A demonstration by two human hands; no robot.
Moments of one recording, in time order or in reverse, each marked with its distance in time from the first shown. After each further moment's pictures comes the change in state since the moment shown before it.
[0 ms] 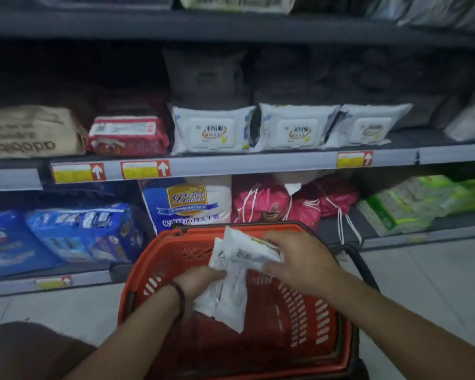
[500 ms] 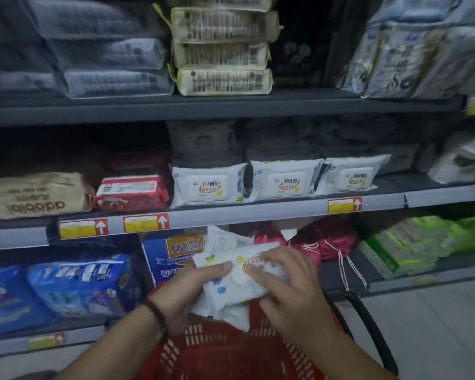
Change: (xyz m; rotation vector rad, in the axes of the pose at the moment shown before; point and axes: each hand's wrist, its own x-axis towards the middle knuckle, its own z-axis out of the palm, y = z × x) left_hand -0.083 0.096 0.008 -0.192 -0.188 0.398; right_hand 0.004 -0.014 -0.012 0.011 0.741 -0.395
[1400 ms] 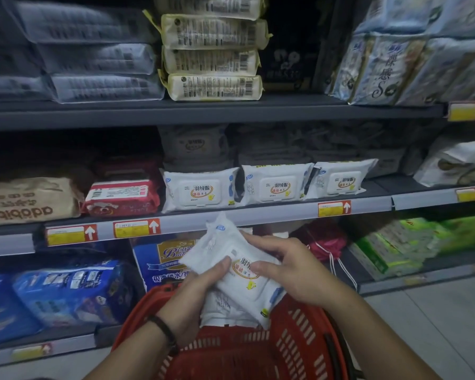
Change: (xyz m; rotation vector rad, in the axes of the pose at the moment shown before) left_hand 0.003 -0.013 0.029 -0.242 -0.050 0.146; right_hand 0.061 0.020 -0.033 0.816 -0.489 0.623
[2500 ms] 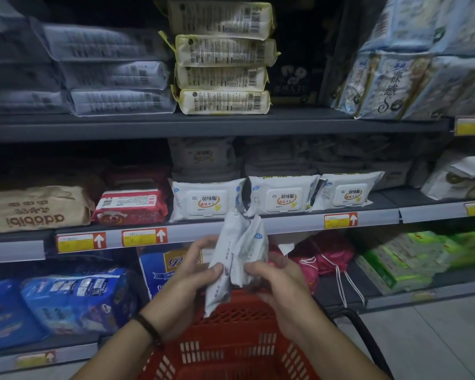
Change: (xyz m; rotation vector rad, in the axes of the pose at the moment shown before) left_hand 0.002 0.031 -0.024 0.252 -0.126 0.157; right_hand 0.009 -0.009 0.054 0.569 0.462 0.455
